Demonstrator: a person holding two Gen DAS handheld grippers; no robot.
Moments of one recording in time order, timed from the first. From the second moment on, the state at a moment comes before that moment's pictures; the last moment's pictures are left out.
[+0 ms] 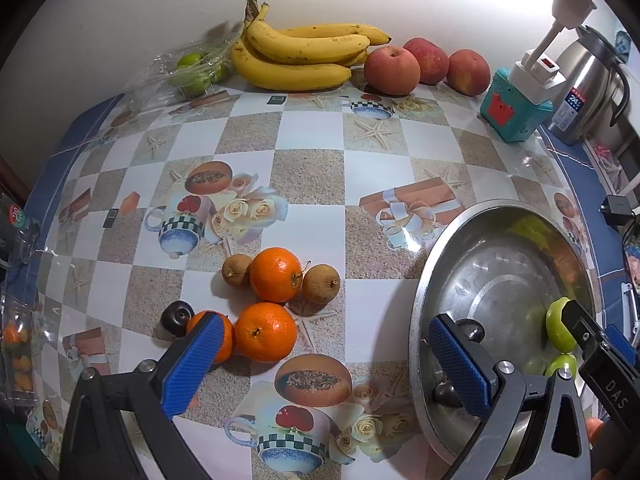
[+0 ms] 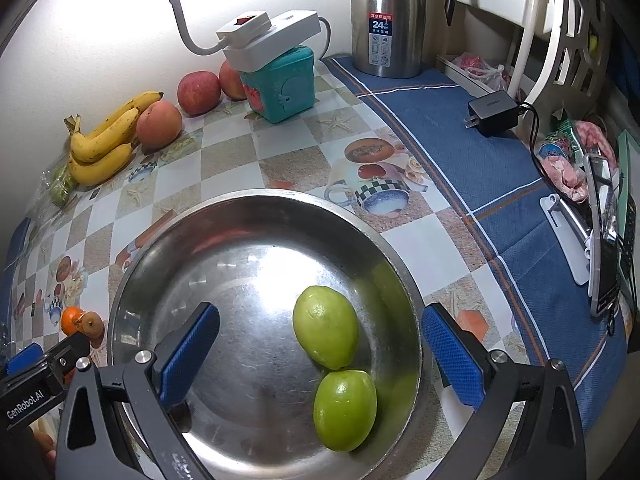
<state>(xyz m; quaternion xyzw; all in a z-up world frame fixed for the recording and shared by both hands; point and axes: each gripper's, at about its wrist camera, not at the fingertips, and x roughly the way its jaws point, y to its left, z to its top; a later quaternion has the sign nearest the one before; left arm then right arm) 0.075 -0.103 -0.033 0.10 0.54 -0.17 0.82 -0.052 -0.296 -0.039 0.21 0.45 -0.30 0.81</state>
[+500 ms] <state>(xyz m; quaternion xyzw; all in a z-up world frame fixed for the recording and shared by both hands) 0.076 -0.096 -0.025 0.13 0.54 -0.21 0.80 -0.052 -0.291 -0.033 0.20 0.44 -0.29 0.82</state>
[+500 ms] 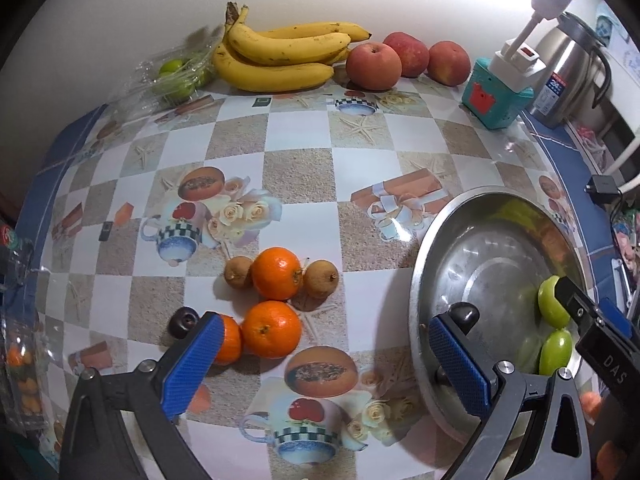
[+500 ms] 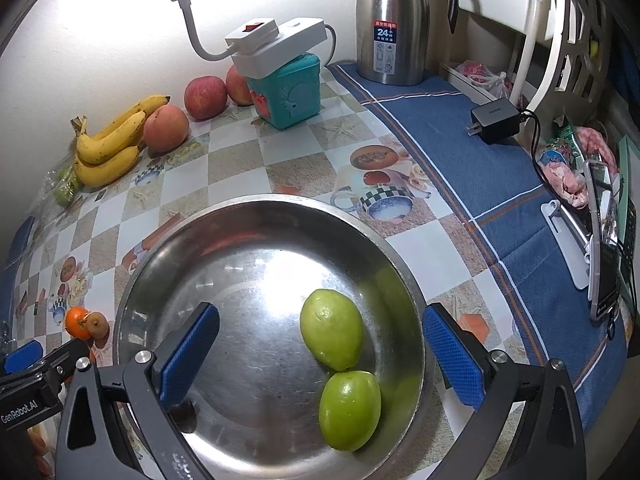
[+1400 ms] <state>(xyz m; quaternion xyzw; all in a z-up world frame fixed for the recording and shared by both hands) 0.130 0.026 -0.020 0.05 0.56 -0.08 0.82 -0.022 -0.216 -0.032 0.19 0.48 -0.19 0.83</state>
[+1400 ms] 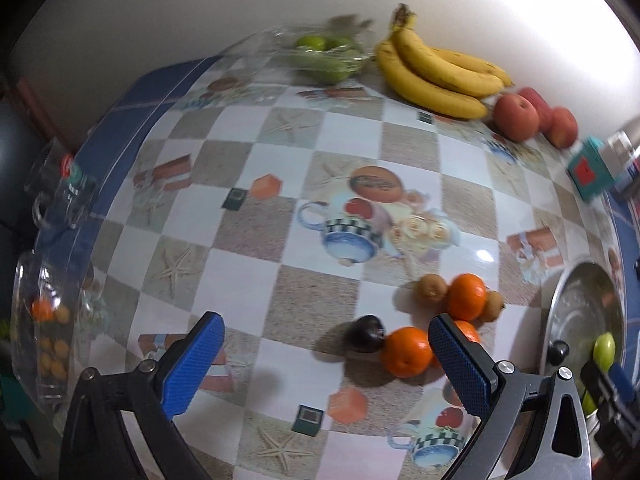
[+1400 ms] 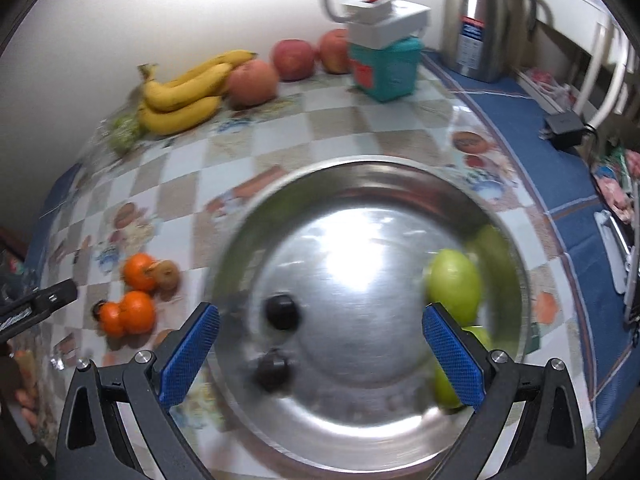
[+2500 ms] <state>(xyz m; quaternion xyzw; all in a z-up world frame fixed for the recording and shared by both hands) 0.158 0.068 -0.059 -0.11 0.62 -0.09 0.77 0.072 -0.104 -0.045 0.17 0.51 -0.07 0.84</state>
